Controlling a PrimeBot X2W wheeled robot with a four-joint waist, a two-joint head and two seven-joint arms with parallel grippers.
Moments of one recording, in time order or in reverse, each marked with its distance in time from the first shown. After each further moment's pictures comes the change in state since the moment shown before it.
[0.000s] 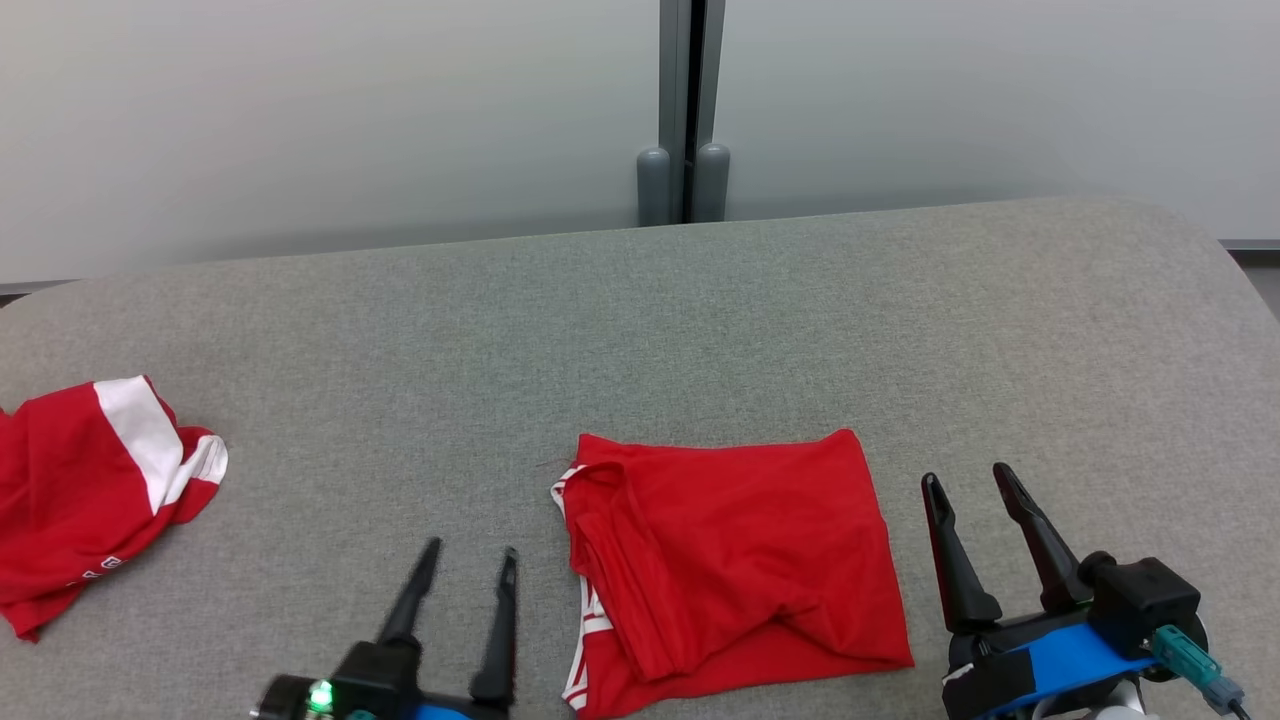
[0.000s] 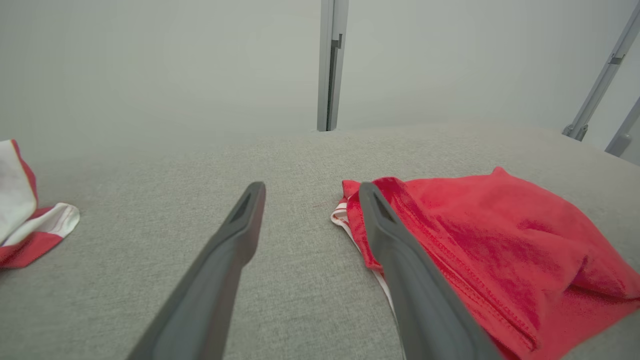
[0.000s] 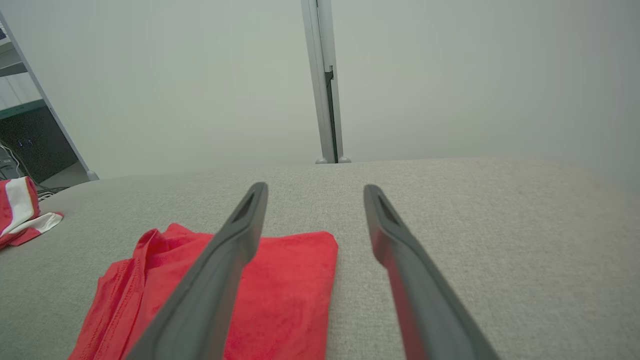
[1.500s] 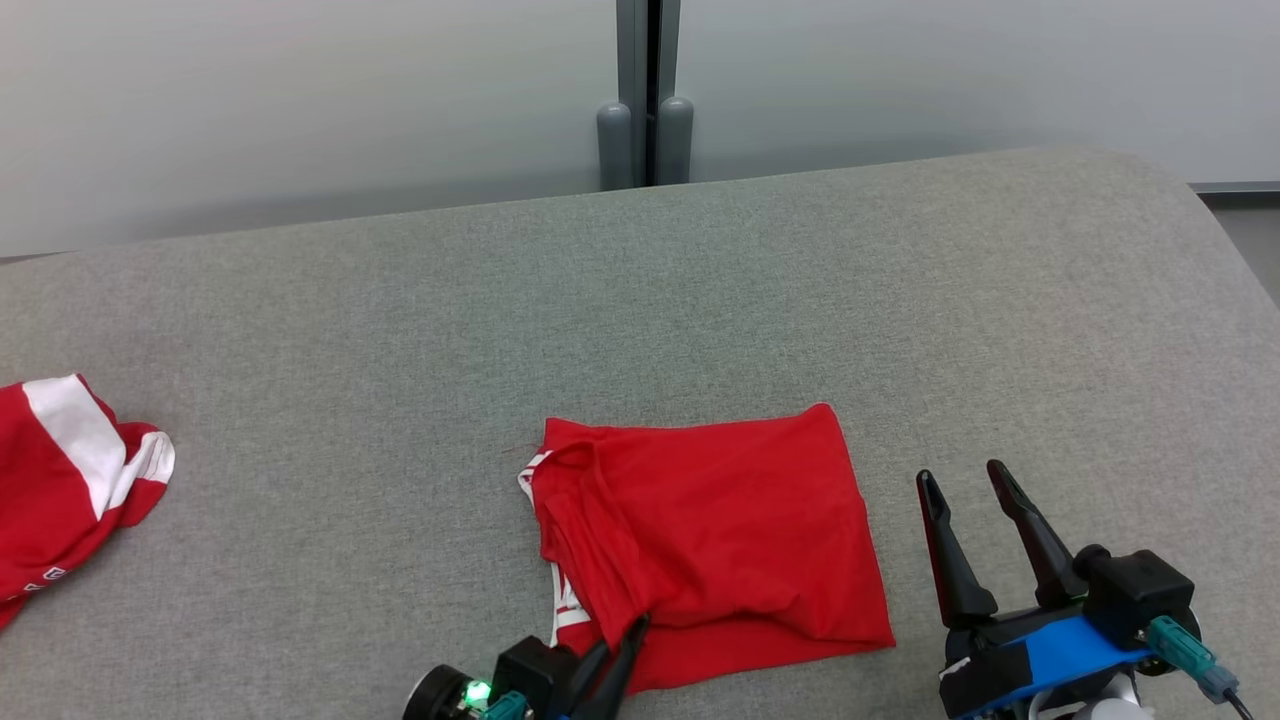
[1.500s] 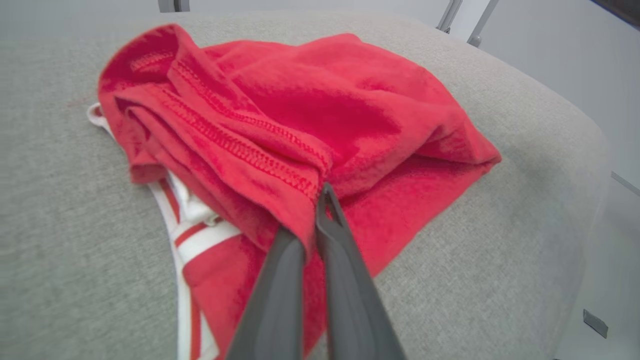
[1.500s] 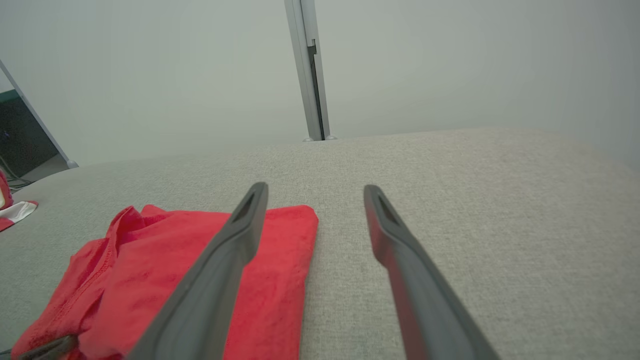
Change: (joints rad) left arm -0.195 0.017 -0.454 0.352 -0.240 -0.049 -0.001; right arm -0.020 -0.007 0.016 0.027 0.018 0.000 0.000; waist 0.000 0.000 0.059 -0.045
